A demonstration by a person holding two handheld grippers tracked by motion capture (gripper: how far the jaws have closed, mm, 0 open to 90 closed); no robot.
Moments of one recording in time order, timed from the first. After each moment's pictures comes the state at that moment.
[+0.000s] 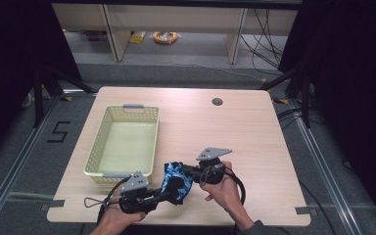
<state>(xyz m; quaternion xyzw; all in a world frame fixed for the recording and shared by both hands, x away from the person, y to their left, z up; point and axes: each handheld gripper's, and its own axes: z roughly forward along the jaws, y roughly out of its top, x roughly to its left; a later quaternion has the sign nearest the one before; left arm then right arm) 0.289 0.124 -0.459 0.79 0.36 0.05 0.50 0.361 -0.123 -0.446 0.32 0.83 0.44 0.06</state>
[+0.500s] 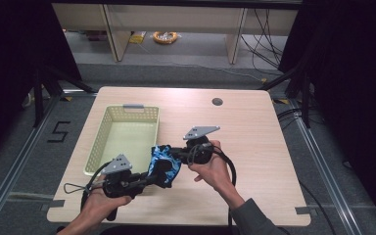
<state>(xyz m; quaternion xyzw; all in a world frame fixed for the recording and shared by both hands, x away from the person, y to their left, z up) 0.308 0.158 -0.416 0.77 0.38 0.07 0.50 0.393 -0.089 -0.397 0.29 0.84 0.45 0.06</state>
